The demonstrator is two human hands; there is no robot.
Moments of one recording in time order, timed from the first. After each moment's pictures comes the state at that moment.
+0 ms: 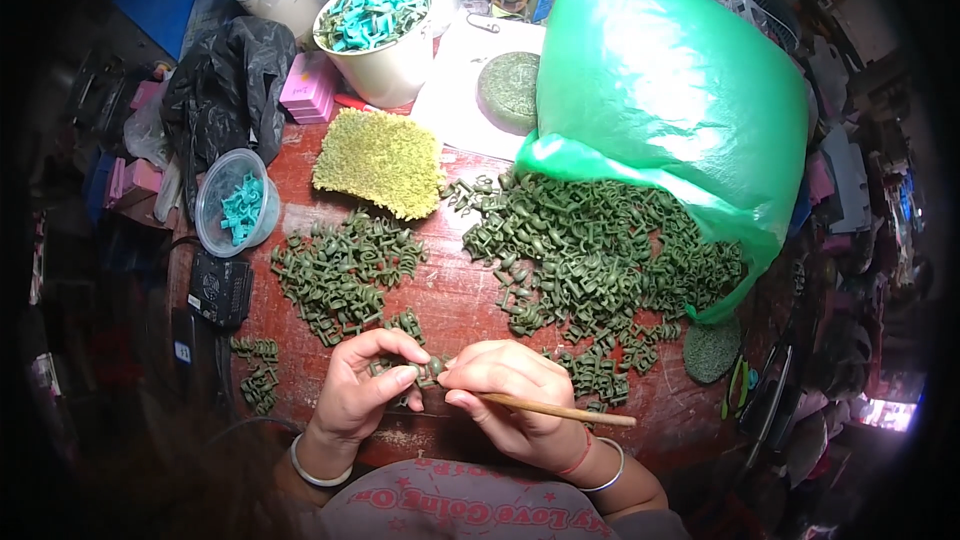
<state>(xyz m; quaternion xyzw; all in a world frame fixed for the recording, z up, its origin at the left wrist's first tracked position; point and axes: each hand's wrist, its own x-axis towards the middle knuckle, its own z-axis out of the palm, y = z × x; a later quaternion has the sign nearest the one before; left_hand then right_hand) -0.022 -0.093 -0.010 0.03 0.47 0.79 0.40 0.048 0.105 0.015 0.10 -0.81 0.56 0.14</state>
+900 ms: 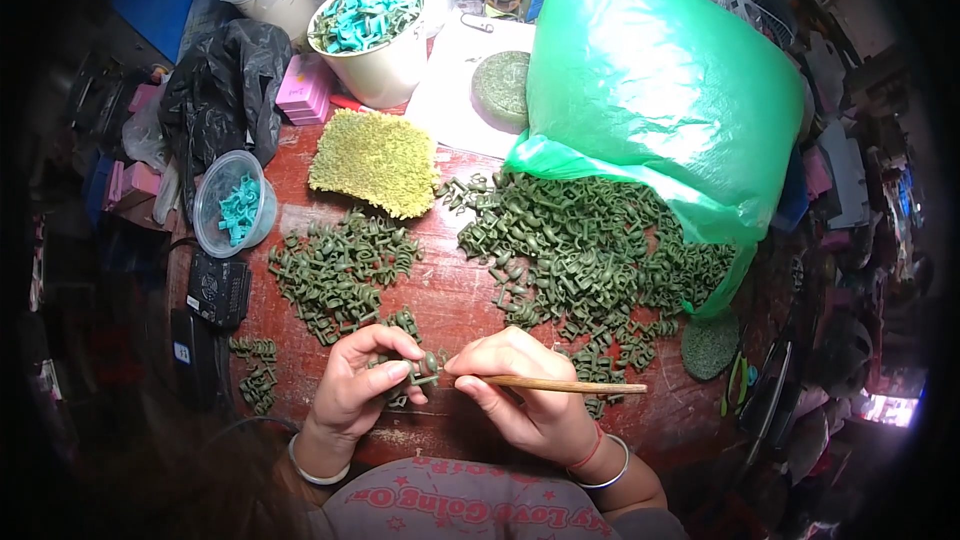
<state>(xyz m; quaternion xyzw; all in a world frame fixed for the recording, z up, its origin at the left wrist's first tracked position) -0.023 -0.095 -0.013 0.01 0.44 0.79 0.43 0.050 0.111 0.018 0.06 -0.79 0.59 0.11</state>
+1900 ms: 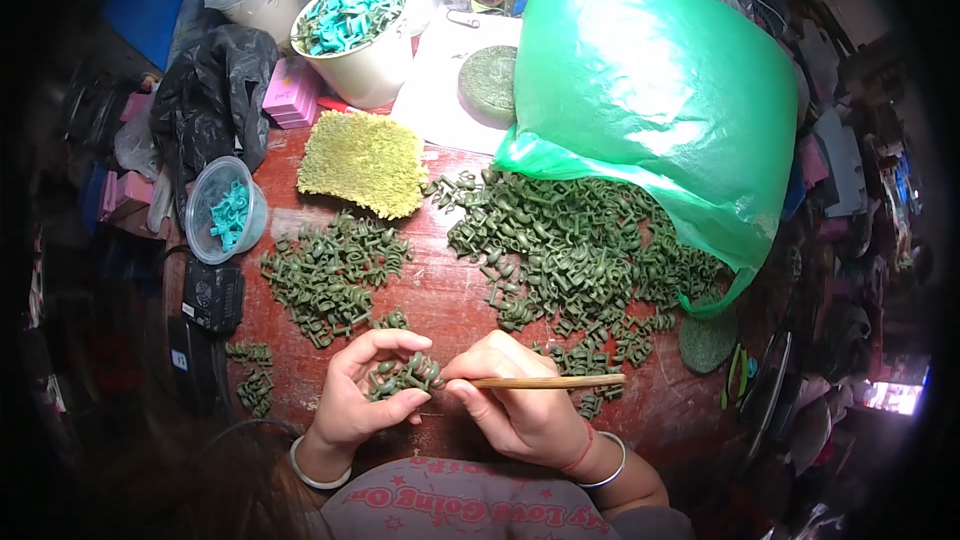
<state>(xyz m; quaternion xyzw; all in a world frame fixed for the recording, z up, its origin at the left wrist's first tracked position) -0.018 -0.089 -0.001 0.07 0.51 0.75 0.42 0.052 0.111 0.026 0.07 -0.83 0.54 0.12</state>
